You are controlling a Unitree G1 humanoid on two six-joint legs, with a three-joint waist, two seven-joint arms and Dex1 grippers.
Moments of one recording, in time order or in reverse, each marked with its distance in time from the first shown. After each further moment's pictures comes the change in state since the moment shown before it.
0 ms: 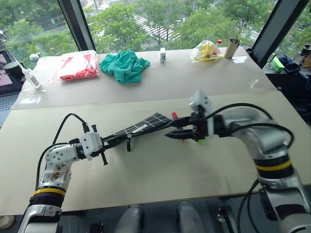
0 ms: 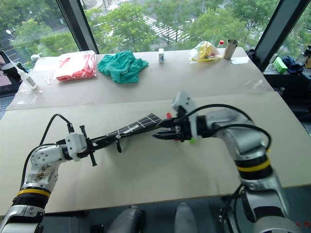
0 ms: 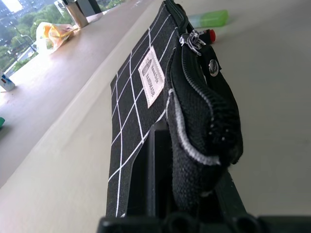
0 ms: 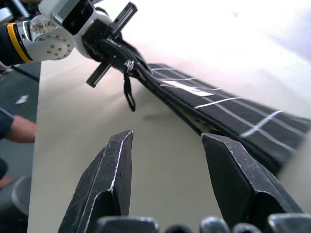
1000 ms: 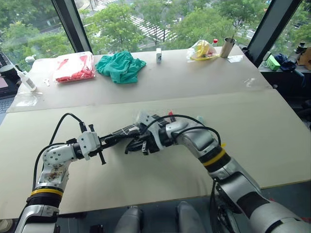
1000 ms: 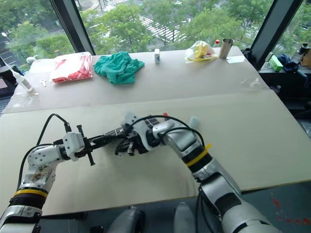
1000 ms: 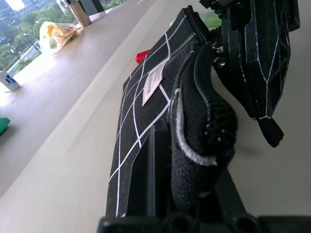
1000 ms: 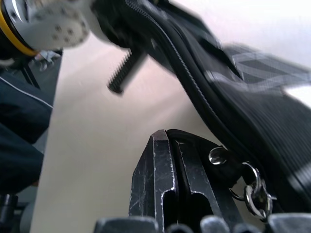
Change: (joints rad) left arm -0.012 0.016 -0.007 0.022 -0.015 0.000 0.006; right arm -0.253 0.535 0.411 0.466 -0.099 -0.070 -0.040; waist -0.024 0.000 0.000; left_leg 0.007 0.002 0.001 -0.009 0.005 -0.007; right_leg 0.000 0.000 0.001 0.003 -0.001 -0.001
